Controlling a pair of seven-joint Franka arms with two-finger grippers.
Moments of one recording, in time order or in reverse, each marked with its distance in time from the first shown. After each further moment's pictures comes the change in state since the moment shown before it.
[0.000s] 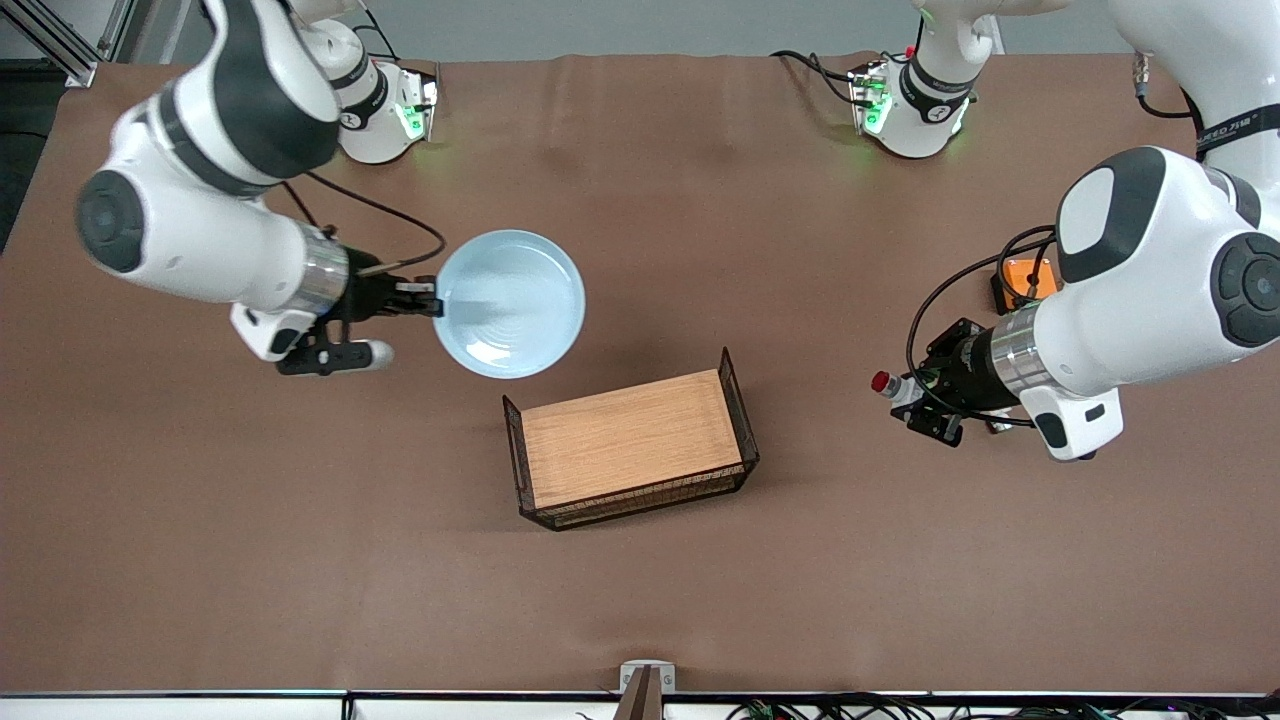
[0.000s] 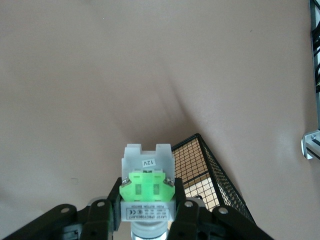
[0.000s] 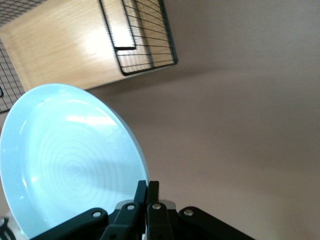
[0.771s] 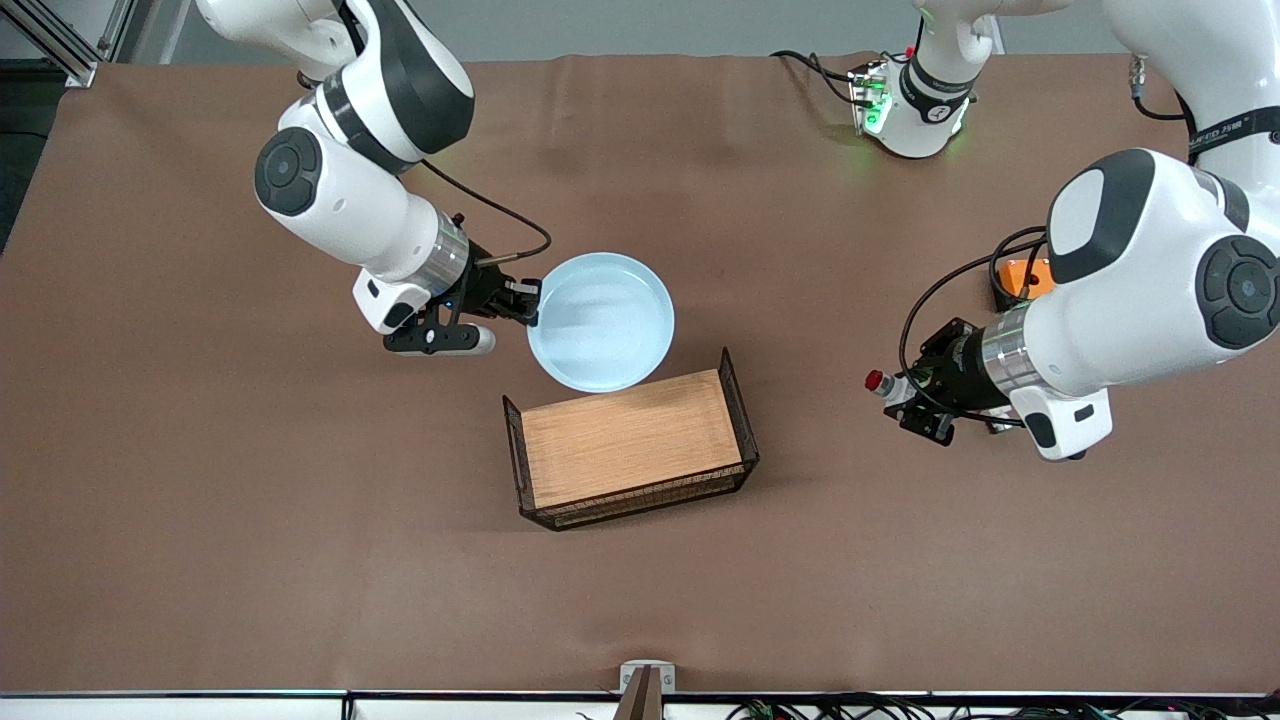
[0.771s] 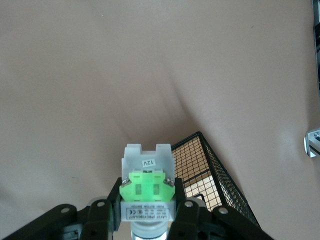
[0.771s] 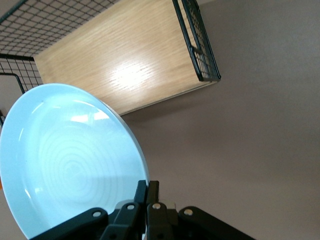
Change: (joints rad) left arm -0.006 0.004 0.000 0.000 0.000 0.000 -0.001; right arm 0.151 -0.001 -0.001 -0.105 0.000 0.318 0.156
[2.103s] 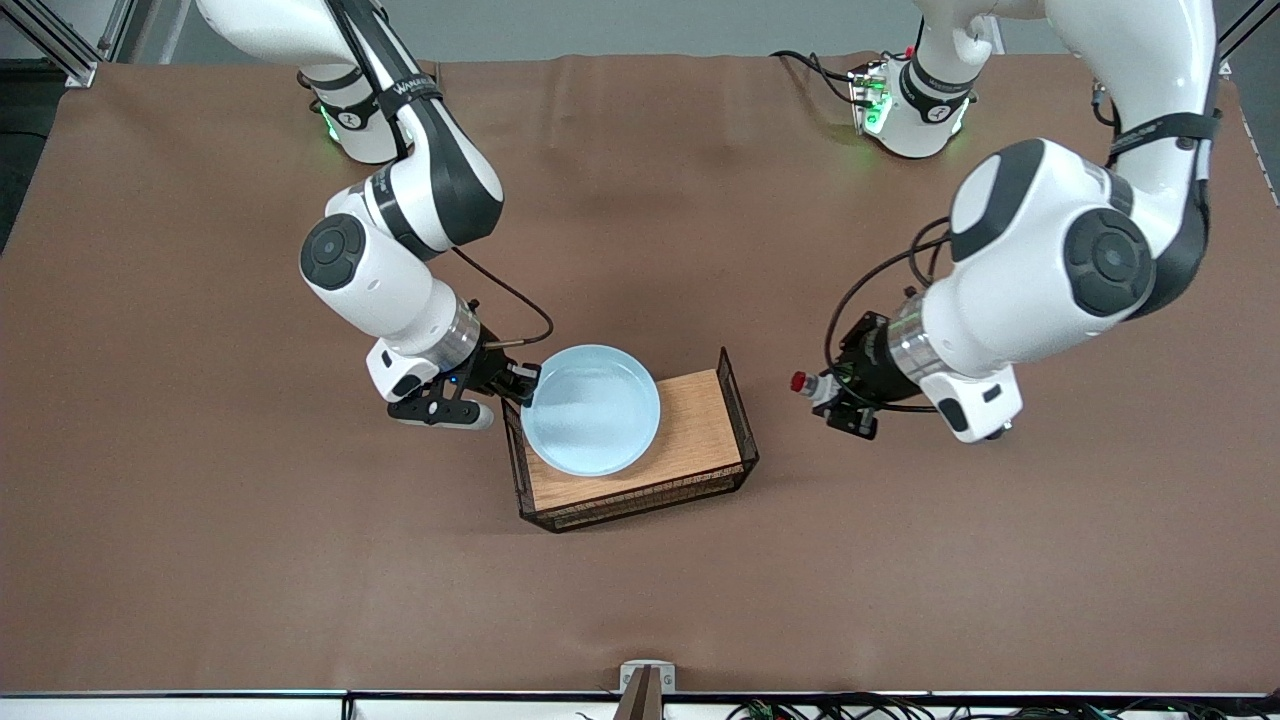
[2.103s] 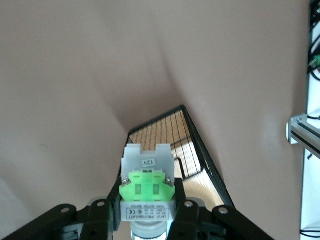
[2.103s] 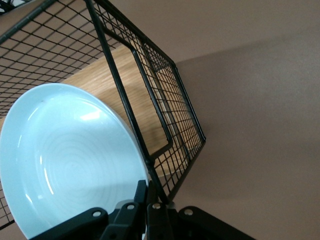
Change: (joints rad) left arm -0.165 0.017 0.028 0.009 0.000 0.120 -0.246; right arm 0.014 0.196 -0.051 0.063 -0.059 0.224 0.000
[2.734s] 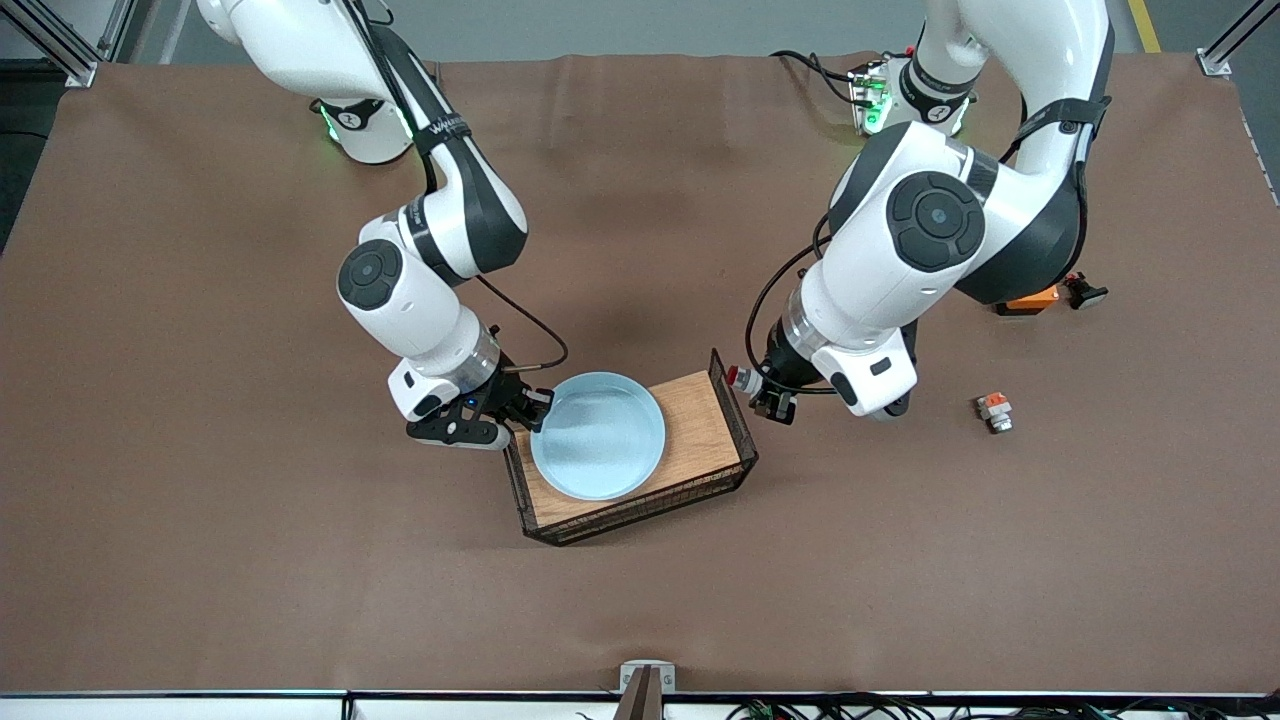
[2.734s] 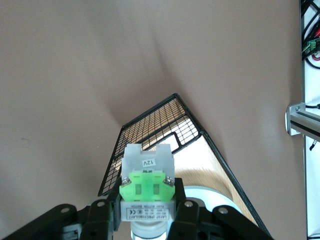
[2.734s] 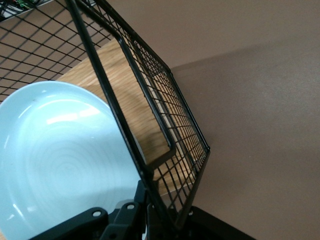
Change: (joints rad) left arm -0.290 0.036 0.244 0.045 0.000 0.024 -0.071; right arm 0.073 0.091 -0.064 0.020 -0.001 0.109 0.000
